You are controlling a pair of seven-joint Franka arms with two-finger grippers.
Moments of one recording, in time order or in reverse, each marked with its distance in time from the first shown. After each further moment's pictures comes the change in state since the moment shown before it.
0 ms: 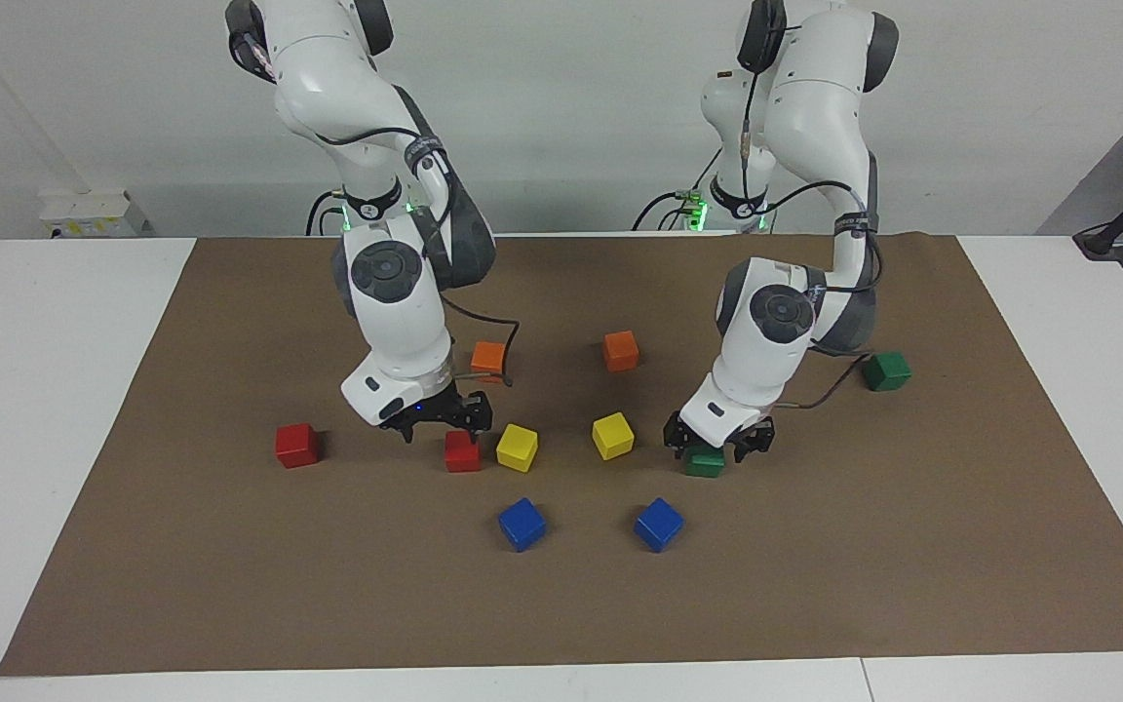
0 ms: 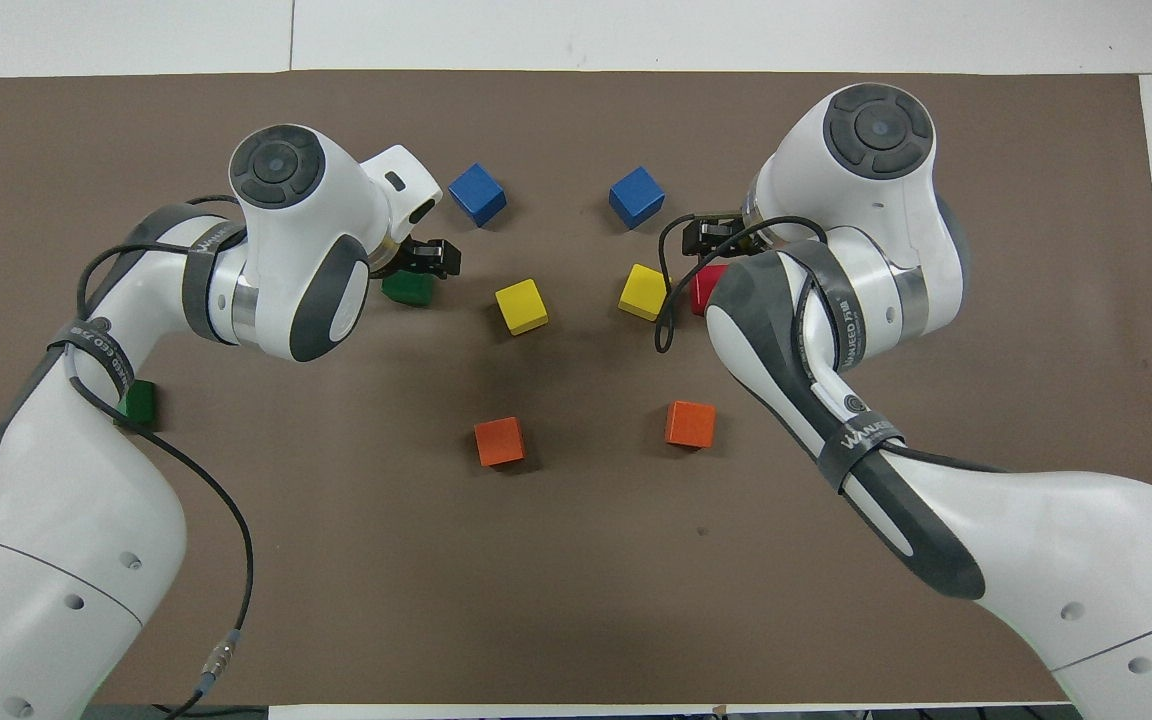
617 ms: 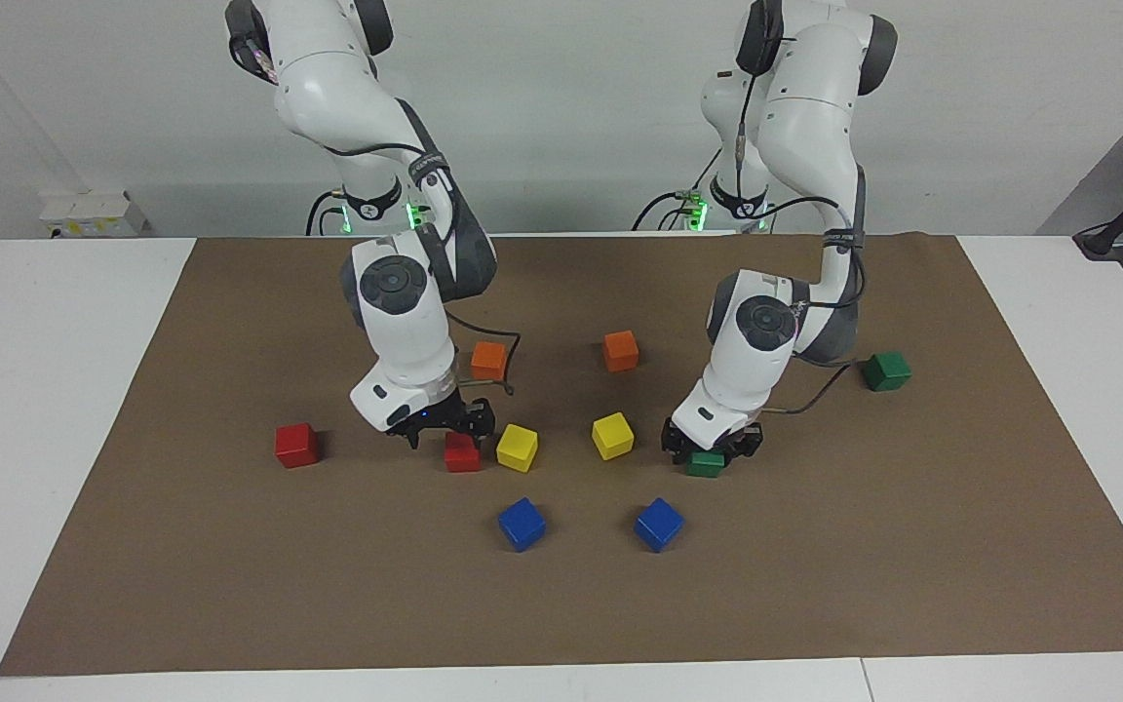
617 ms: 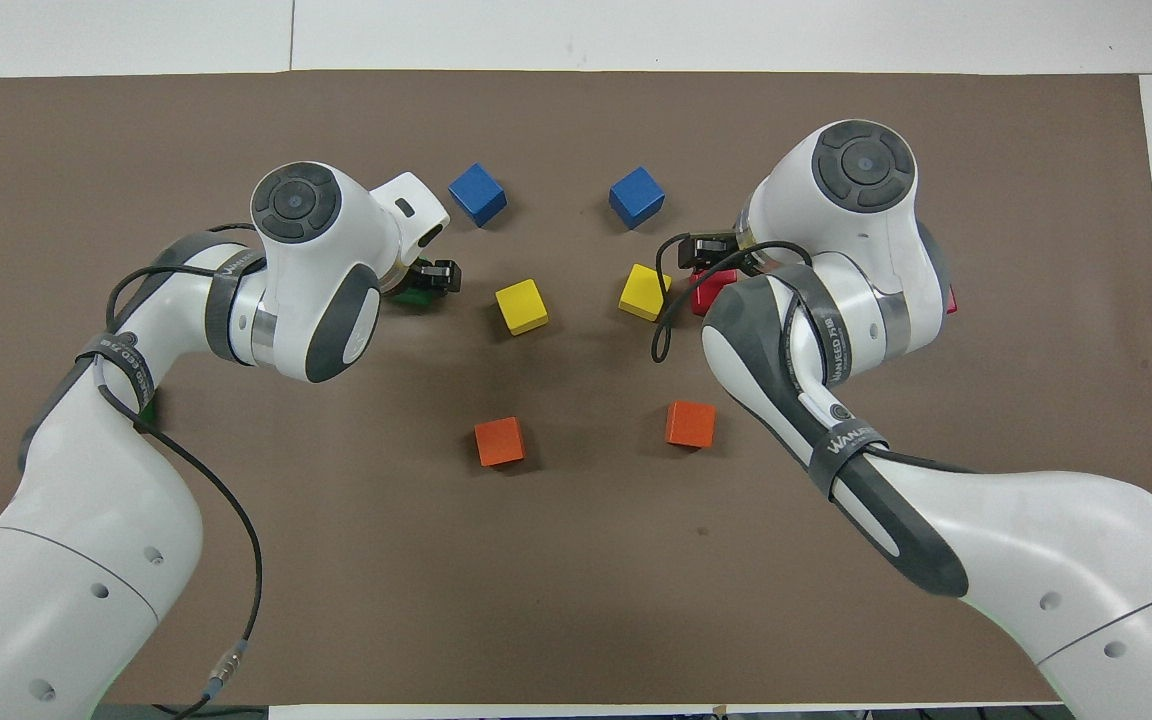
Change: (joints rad) left arm -0.003 0.001 0.001 -0.073 0.005 0.089 -0.006; right arm 0.000 0.000 0.000 -0.073 0.000 0.087 0.000
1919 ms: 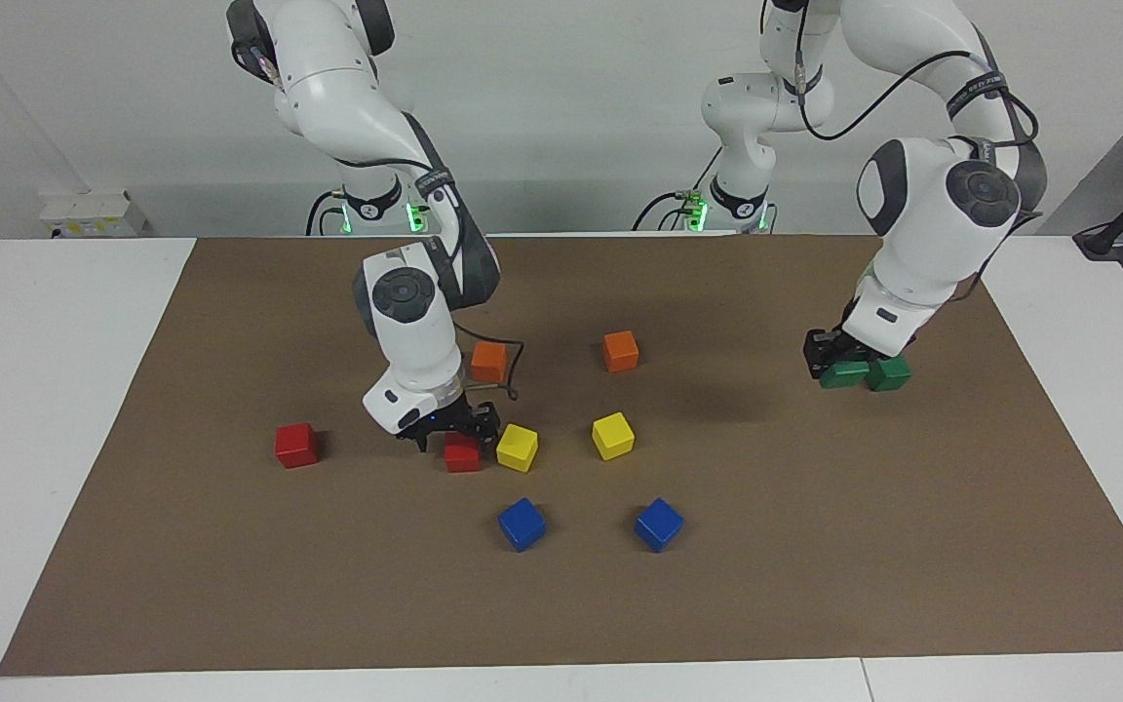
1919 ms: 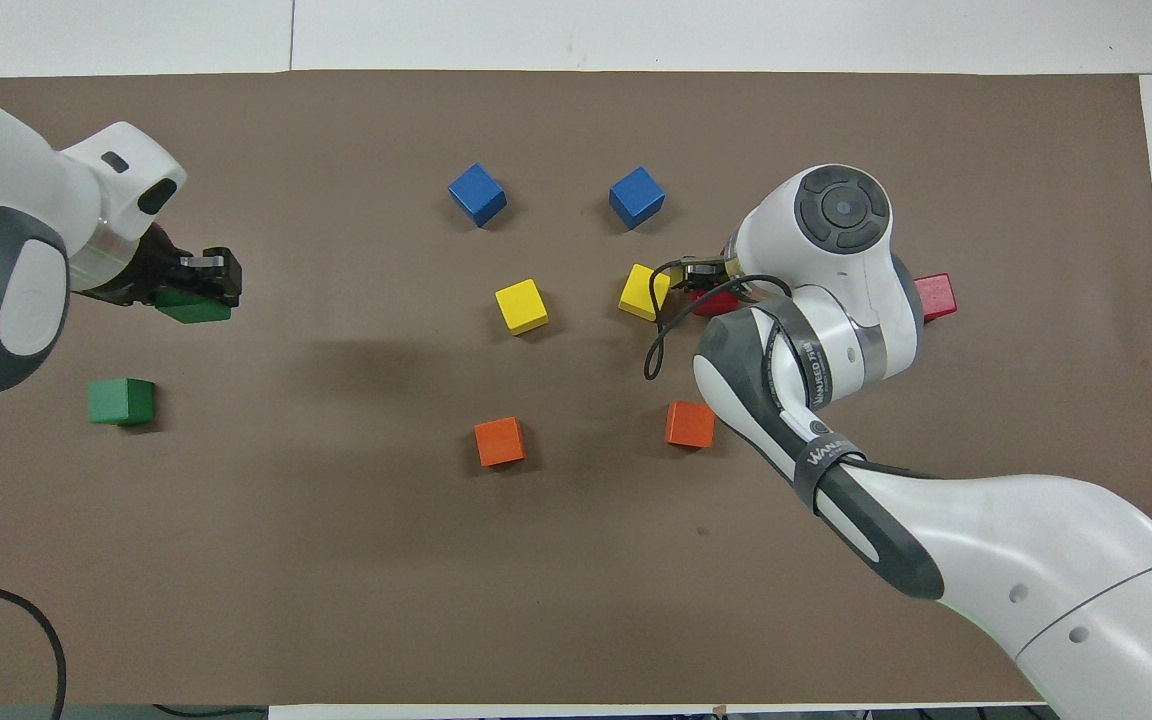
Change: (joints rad) left arm 0.268 -0.359 0.018 -0.023 -0.043 -0.465 0.135; right arm 0.011 0.003 0.001 -0.106 0.000 0.122 0.000
